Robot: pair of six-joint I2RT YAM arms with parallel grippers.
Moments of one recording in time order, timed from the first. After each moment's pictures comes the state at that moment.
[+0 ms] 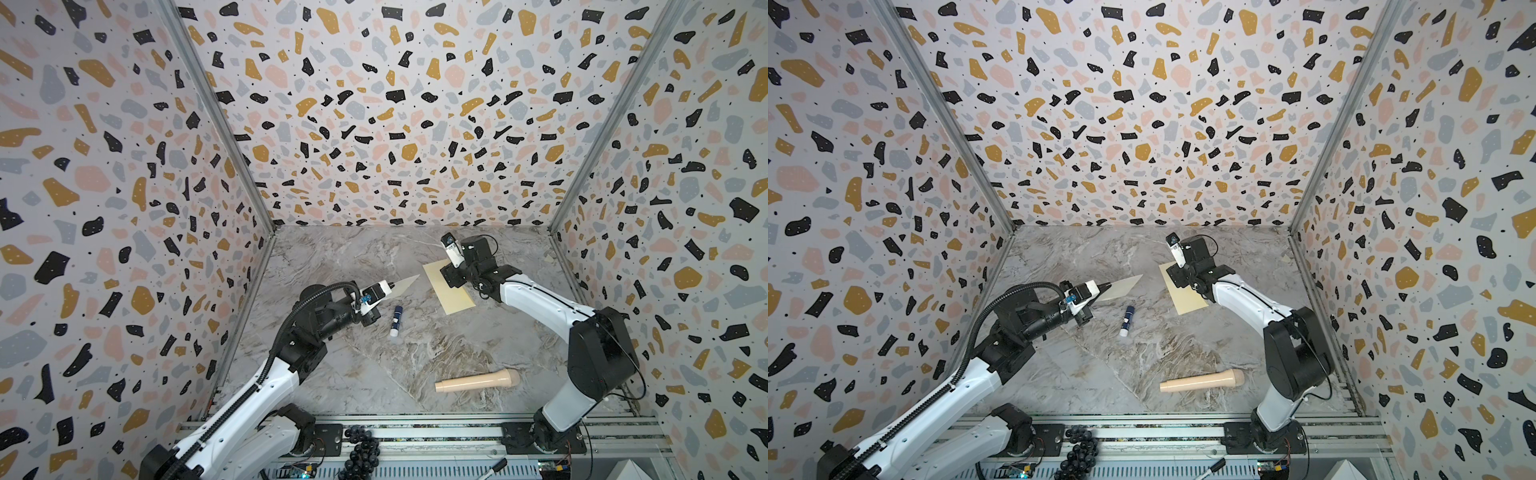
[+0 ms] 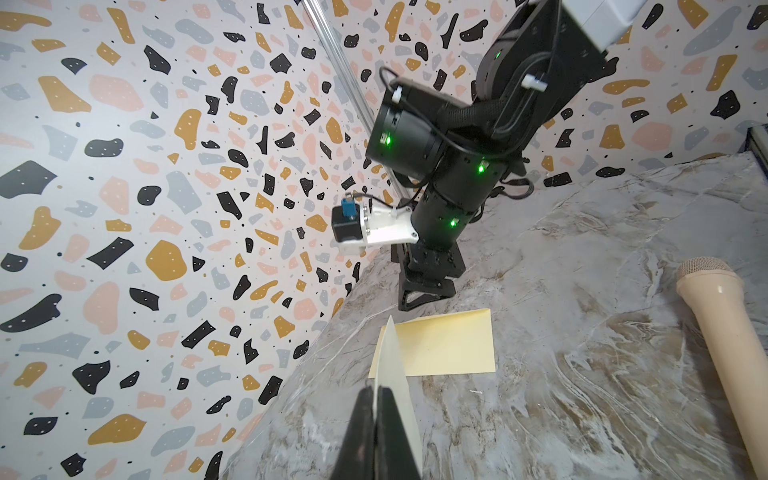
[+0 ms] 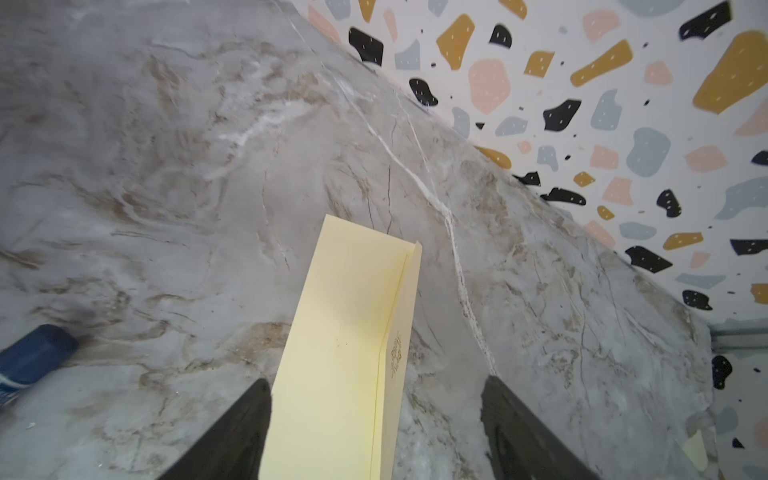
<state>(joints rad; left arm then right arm) -0.49 0.90 0.66 0.18 0.46 0.52 0.52 1.70 1.25 -0.25 0.17 -0.24</state>
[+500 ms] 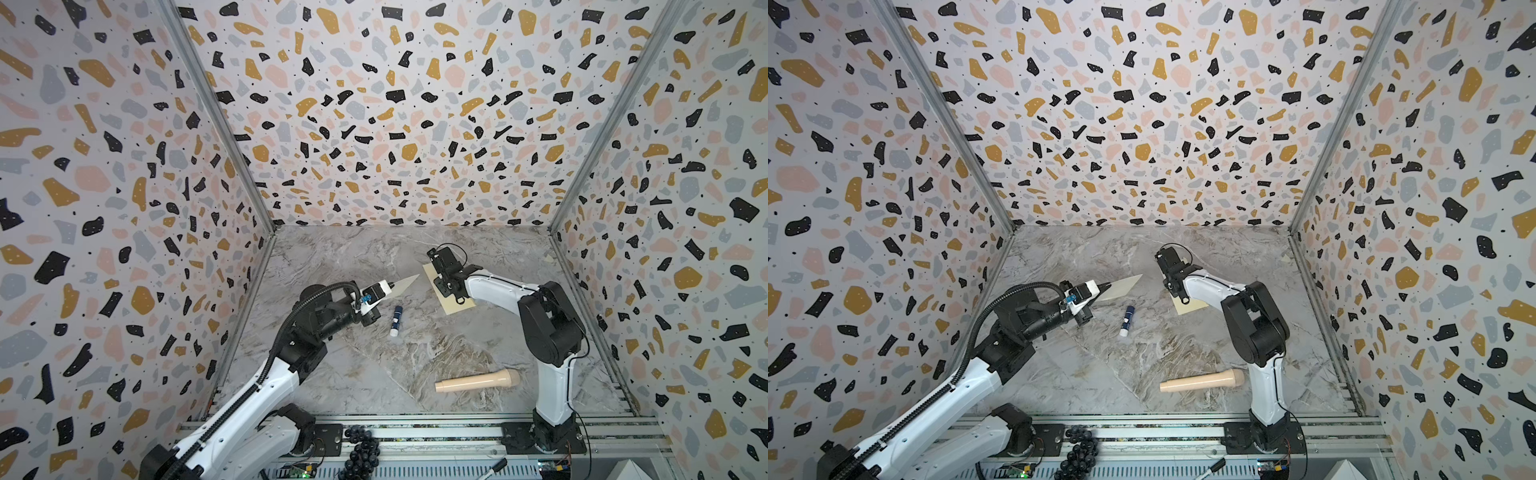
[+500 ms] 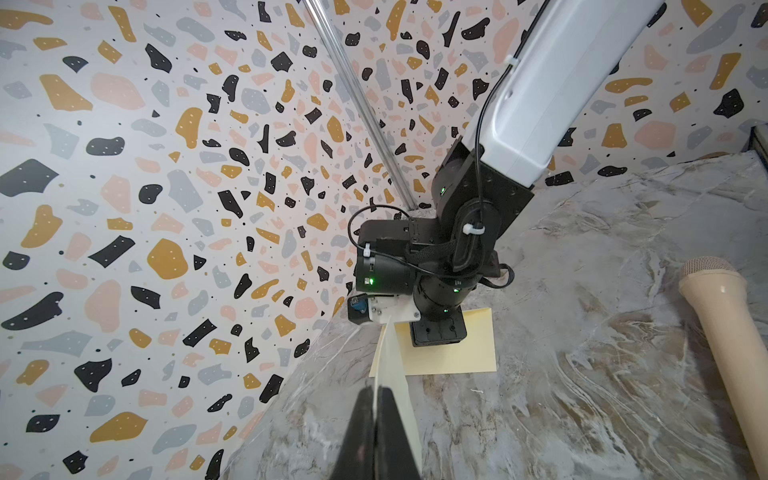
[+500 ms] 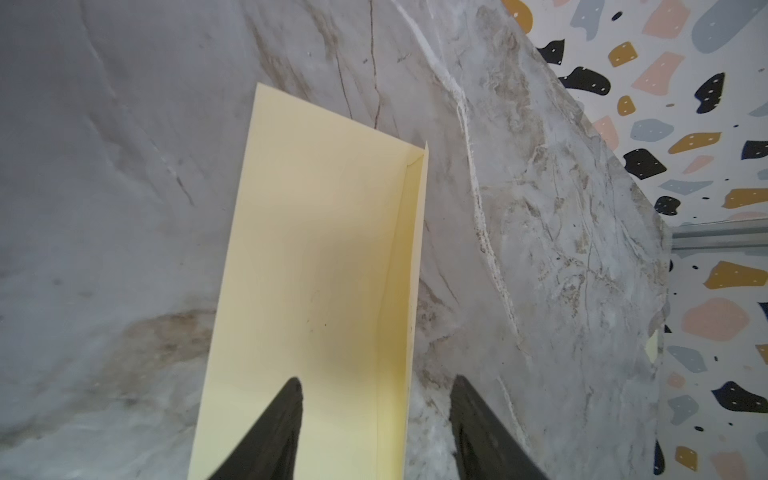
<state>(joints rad) -0.49 0.90 0.66 0.18 0.45 0.52 0.59 2.01 1.41 -0.40 0.49 -0.16</state>
